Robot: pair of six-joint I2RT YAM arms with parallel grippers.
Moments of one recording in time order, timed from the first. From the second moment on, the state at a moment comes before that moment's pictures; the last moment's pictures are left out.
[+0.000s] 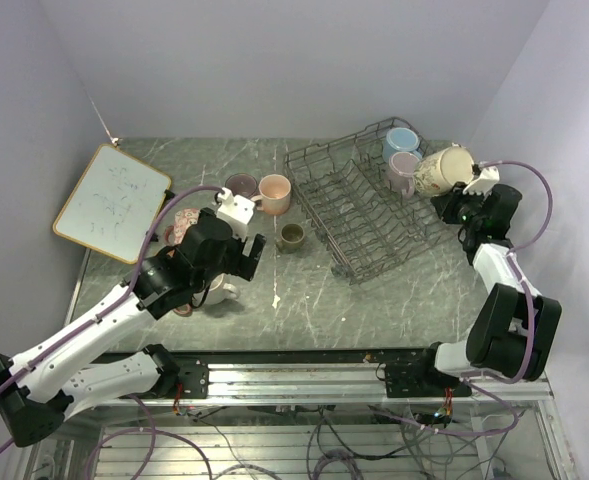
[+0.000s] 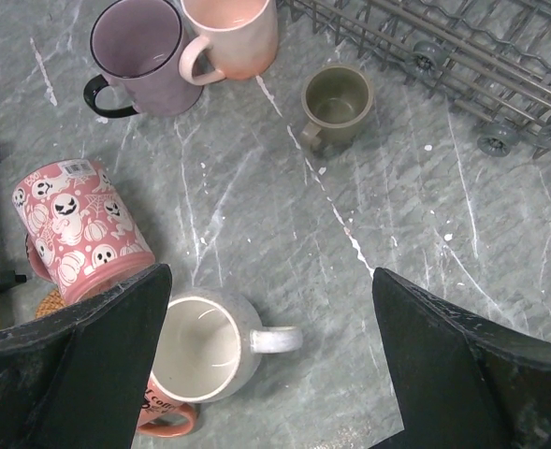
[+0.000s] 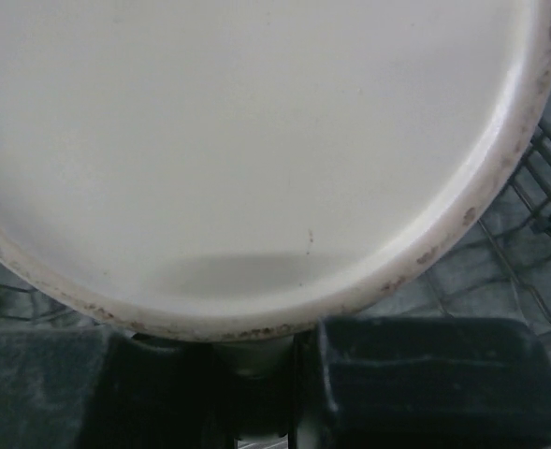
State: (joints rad) left arm -0.83 0.93 0.95 -0.55 -0.37 -0.10; right arm -0.33 1.35 0.79 0.24 -0.54 0.07
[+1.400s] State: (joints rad) left arm -0.83 0.95 0.95 -0.57 -0.40 -0.09; right arm -0.33 1.81 1.06 0.19 -0.31 -0.12
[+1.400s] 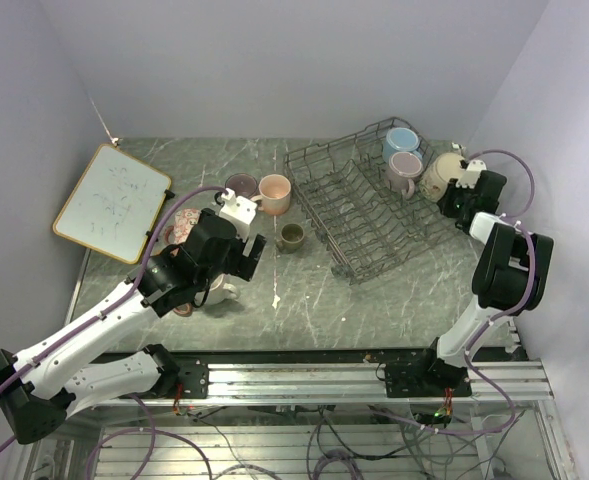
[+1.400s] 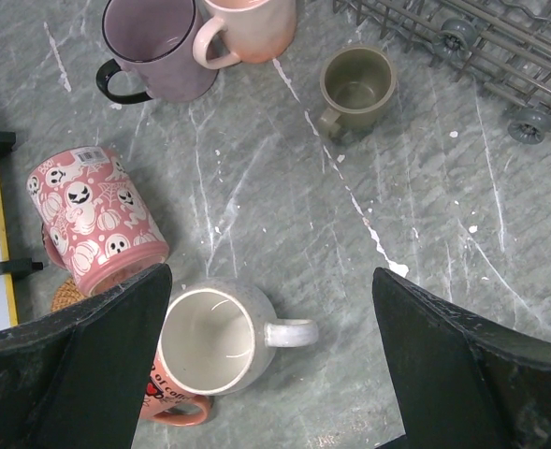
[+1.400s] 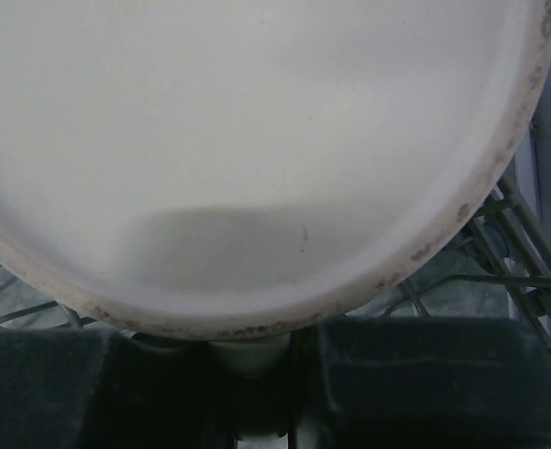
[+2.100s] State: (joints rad) left arm -0.82 0.97 0.95 -0.57 -0.40 -0.09; right arm -0.32 1.96 1.19 0.11 -0.34 -0.16
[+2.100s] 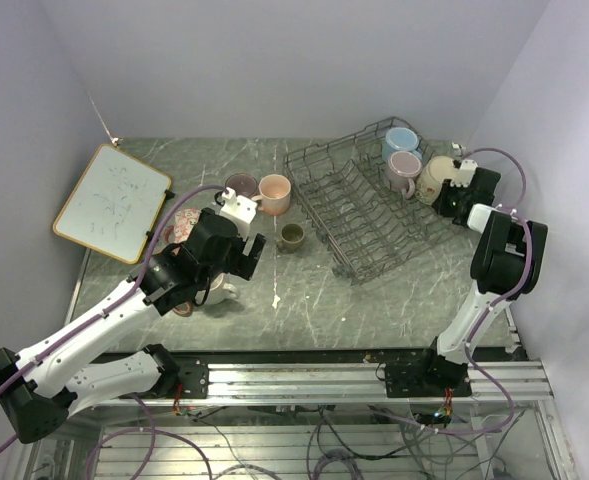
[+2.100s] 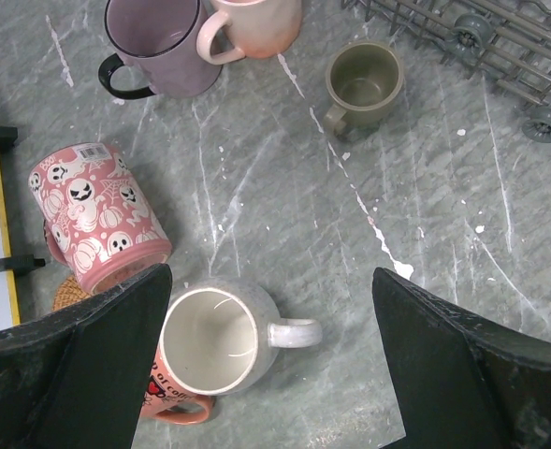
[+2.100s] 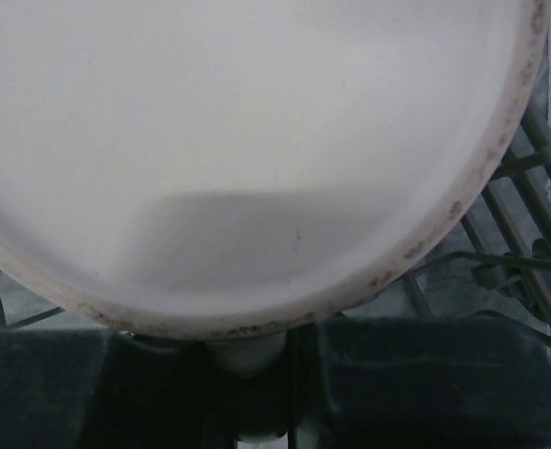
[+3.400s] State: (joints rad) left arm -0.81 0.97 0.95 -0.57 -0.40 -0.09; right arm -0.31 1.89 1.23 0.12 -0.30 -0.25
